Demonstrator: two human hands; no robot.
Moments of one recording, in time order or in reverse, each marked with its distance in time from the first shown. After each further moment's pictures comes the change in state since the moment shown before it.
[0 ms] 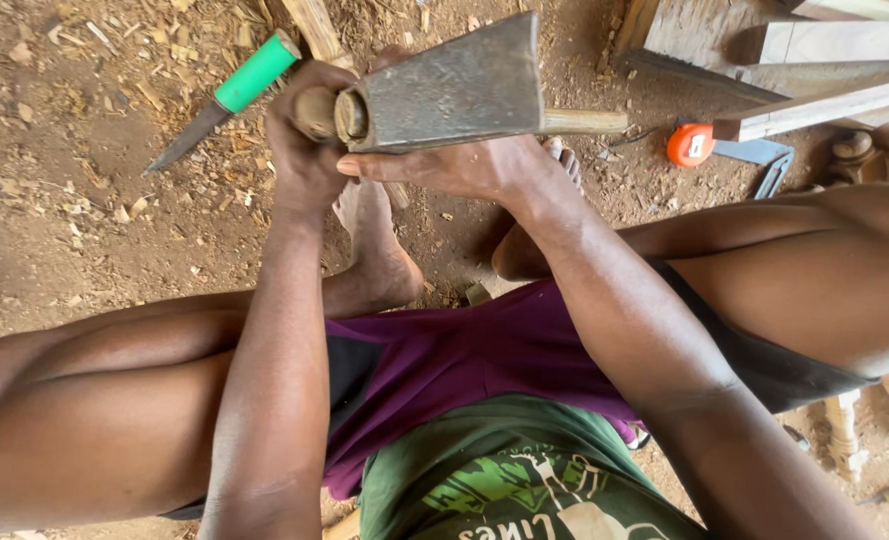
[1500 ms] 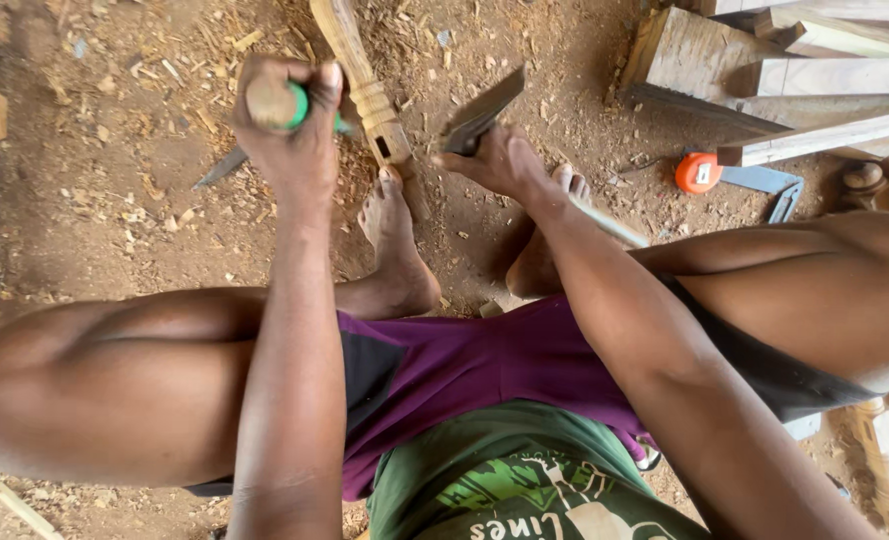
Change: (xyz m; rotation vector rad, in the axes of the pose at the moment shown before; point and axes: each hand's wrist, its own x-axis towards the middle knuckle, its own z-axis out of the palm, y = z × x) left_hand 0.023 0.024 -0.020 0.143 0.446 -0.082; right_hand -0.071 0.101 0.066 -0.007 -0.548 0.638
